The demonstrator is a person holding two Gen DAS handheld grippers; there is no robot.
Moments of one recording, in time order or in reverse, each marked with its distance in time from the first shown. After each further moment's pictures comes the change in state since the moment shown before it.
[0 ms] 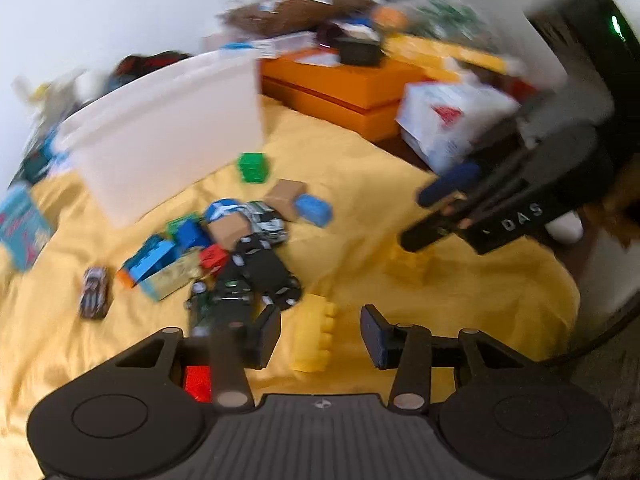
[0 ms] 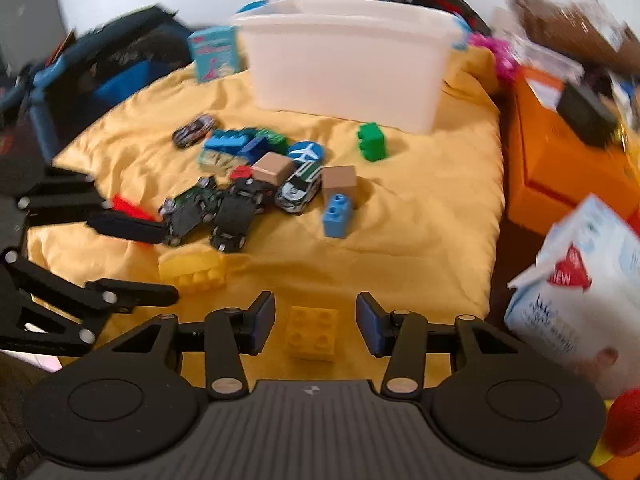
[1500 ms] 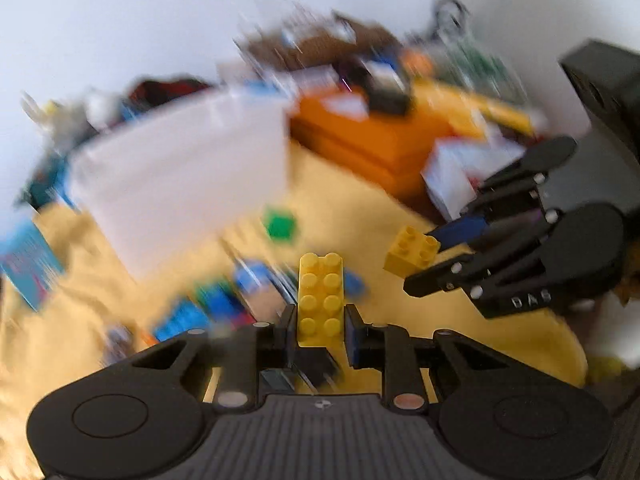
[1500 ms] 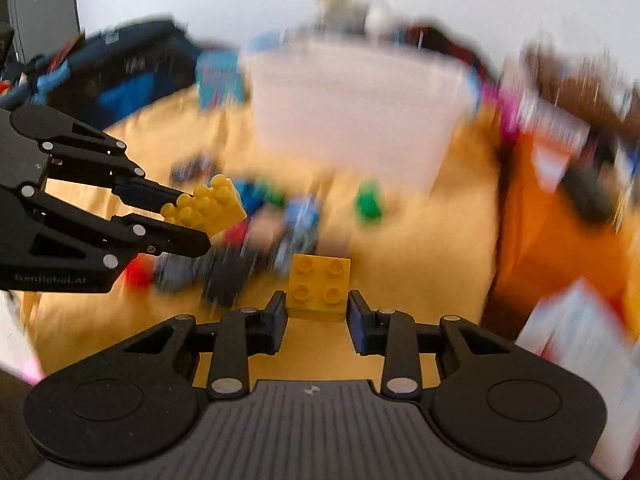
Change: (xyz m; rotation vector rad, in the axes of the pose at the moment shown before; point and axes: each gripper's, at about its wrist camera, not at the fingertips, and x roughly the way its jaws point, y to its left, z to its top) left arm -0.012 0.051 0.054 -0.086 -0.110 0.012; right arm -0.016 0.001 0.051 -0.068 -0.122 -0.052
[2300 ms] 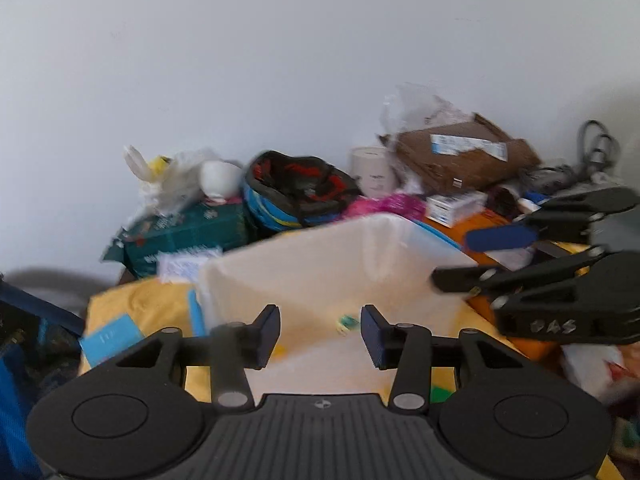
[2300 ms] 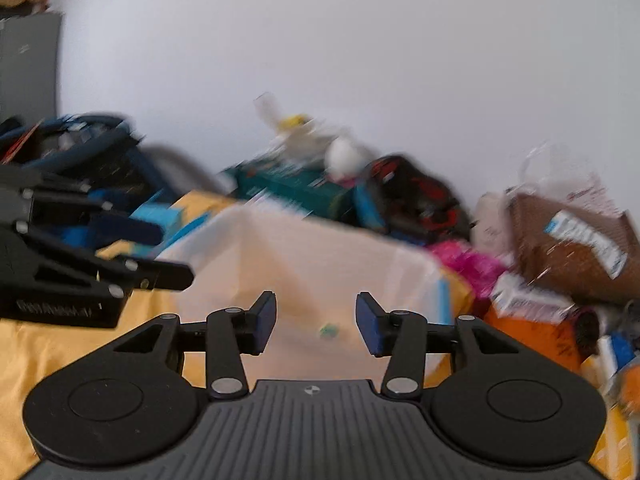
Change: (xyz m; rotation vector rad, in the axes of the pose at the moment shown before) left arm 0.011 0.096 0.095 -0.167 -0.165 0.210; right arm 0.034 -0.019 0.121 -0.028 -0.248 -0.071
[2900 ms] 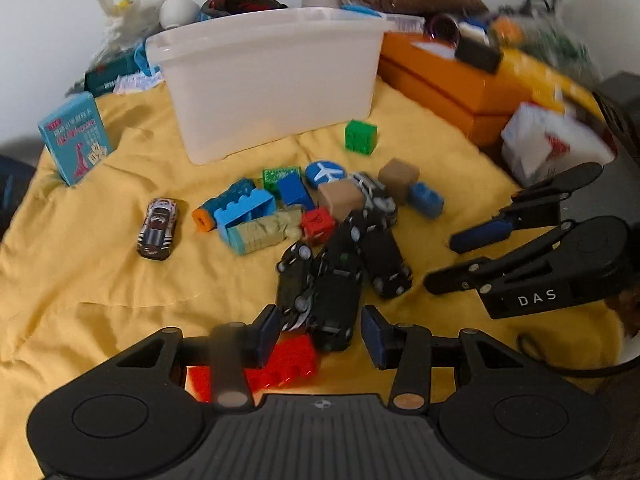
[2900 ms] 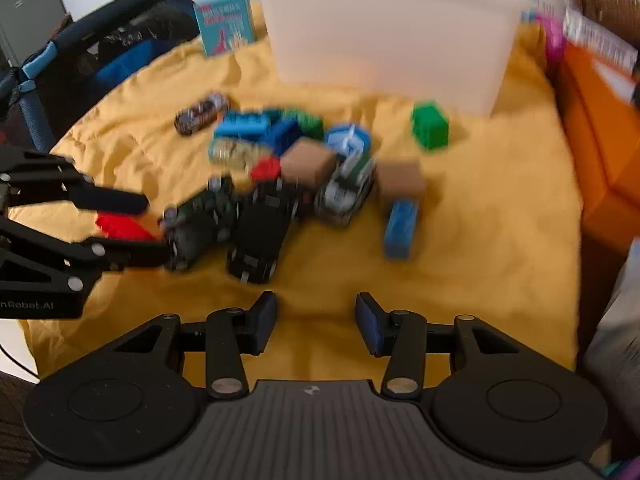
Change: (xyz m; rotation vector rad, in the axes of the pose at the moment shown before) left arm -0.037 -0.047 -0.165 0.012 0.351 -0.069; right arm -0.009 0.059 -0.160 0.165 0.452 0.169
